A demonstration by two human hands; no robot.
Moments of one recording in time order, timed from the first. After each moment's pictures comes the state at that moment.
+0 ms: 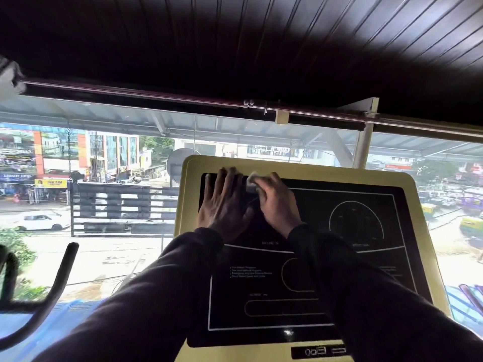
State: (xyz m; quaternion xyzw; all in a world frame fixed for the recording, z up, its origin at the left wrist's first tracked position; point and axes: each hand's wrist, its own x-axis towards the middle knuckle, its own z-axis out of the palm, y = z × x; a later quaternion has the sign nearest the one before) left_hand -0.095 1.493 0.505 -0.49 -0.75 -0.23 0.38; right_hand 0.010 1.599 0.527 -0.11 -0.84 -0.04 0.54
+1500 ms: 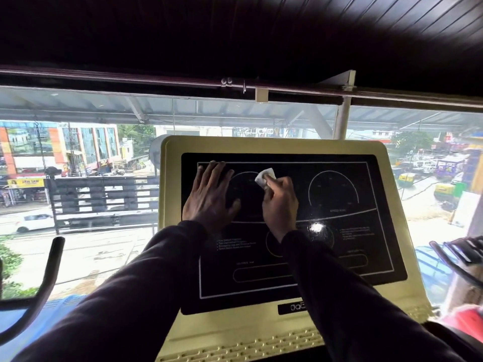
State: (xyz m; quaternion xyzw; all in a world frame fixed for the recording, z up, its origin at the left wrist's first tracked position) left_hand -0.090 1.483 0.479 -0.56 -0.70 -0.25 0.38; right_hand 0.044 1.601 0.462 -0.24 -0.72 0.06 0.64
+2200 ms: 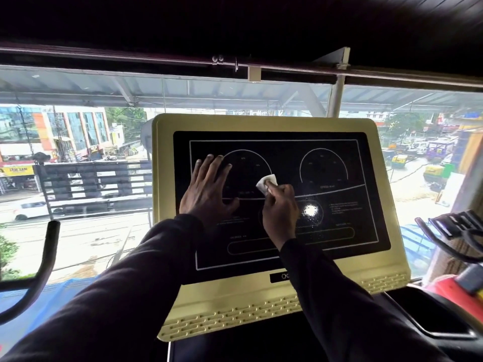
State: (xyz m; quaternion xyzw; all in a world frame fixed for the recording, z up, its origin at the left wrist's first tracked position) left_hand -0.078 1.473 0.448 -0.59 -0.69 -0.24 0.35; right_hand 0.075 1.575 0.407 -0.31 -0.71 0.10 0.62
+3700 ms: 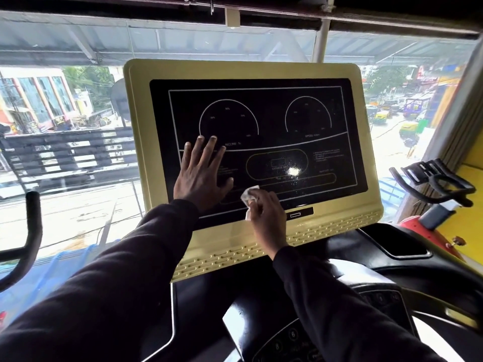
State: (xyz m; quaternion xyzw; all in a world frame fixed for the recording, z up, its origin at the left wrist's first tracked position) left_hand -0.047 1.447 0.397 -0.59 -0.72 -0.19 0.32; right_hand 0.116 1.502 0.312 -0.34 -0.75 0.17 0.54
